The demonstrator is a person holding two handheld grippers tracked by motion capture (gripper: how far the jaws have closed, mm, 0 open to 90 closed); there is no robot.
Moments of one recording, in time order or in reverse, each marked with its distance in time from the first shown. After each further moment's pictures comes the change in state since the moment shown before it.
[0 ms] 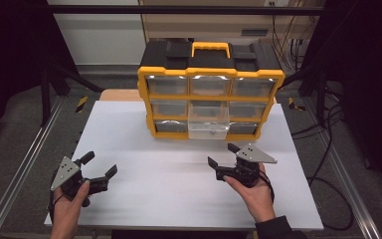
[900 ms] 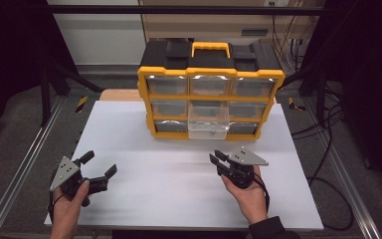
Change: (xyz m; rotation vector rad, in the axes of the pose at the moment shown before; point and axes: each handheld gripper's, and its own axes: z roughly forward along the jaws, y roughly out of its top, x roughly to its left) left arm 0.000 0.001 -0.001 -0.011 0.000 0.003; right arm 0.008 -0.010 0.010 0.052 -0.020 -0.035
